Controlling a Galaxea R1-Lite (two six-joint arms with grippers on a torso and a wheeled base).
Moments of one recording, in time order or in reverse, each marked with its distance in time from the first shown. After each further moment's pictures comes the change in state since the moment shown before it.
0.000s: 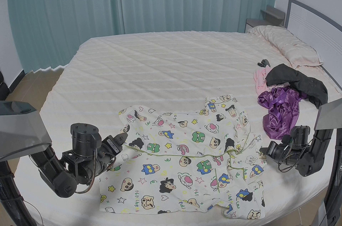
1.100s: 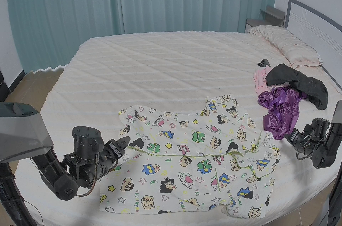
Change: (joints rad) left arm -0.022 0.004 0.018 0.000 -0.004 -0.001; right arm -0.240 -0.063 -0.021 -0.053 0.000 -0.016
